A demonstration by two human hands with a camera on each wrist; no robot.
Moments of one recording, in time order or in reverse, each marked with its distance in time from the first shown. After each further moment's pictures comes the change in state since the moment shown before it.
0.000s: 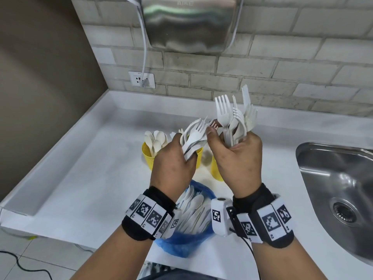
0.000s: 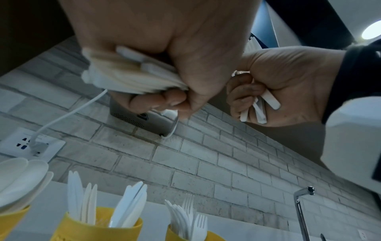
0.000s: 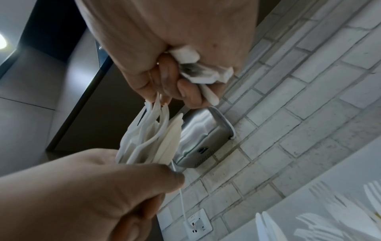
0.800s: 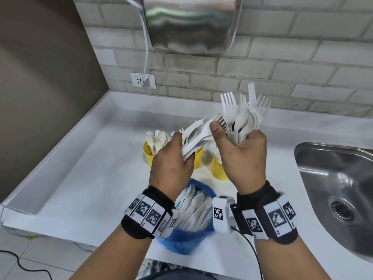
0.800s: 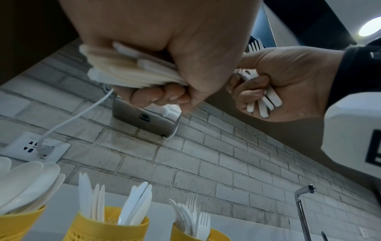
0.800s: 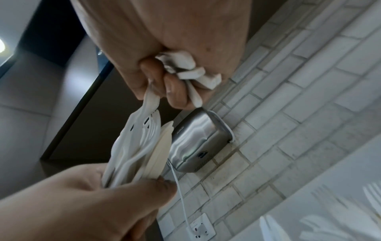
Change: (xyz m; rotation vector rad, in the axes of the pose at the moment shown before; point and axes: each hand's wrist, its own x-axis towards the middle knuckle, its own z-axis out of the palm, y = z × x) left_hand -0.005 -0.003 -0.009 0.035 -0.033 0.002; right_hand -0.002 -0.010 -0.005 0.101 -0.017 -0.003
